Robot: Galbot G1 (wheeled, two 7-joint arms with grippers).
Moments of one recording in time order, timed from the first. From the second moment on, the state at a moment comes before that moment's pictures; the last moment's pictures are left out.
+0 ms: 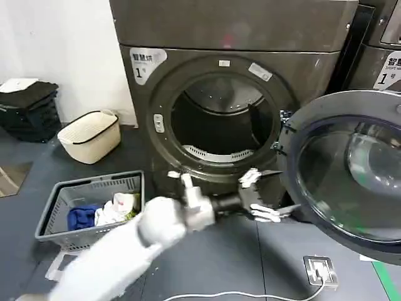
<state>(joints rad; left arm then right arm) 0.56 -0.97 0.21 -2.03 -0.59 0.19 0.39 -1.75 1.61 2.29 1.97 0.24 -0.17 0.31</state>
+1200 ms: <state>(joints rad) 0.87 -0.31 -0.19 -1.84 -1.55 0.74 -0.59 -1.77 1.61 2.11 1.99 0.52 -0.03 0.16</state>
